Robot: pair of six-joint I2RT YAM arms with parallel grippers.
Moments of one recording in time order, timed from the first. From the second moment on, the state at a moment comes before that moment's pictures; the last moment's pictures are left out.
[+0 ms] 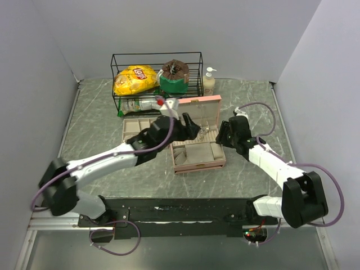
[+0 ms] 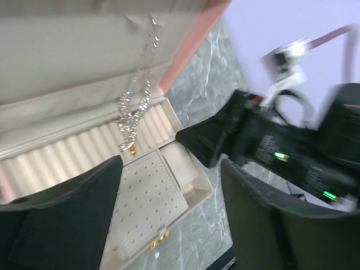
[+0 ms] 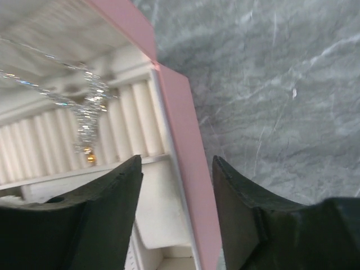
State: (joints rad) left arm -0.92 1.45 1.07 0.10 -0.24 -0.72; right arm 0.32 1.24 0.73 -0.23 0.11 0.51
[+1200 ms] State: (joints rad) left arm -0.91 0.87 0.79 -0.25 -0.44 -0.56; right arm 0.35 1.34 0.83 -0.38 0.02 0.27
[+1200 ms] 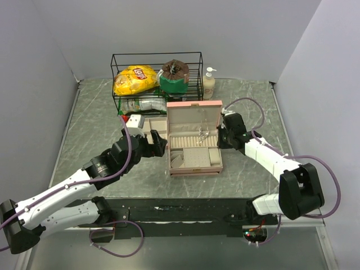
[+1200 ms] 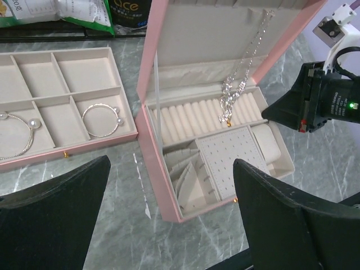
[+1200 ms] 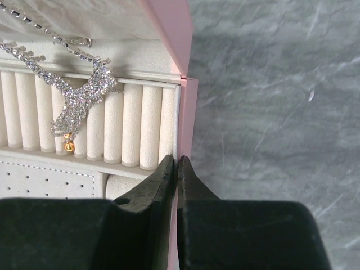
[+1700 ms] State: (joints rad) left arm -0.91 0.87 0.79 -0.25 -0.42 -0.54; right arm 0.45 1.30 0.82 -0.47 0.07 0.21
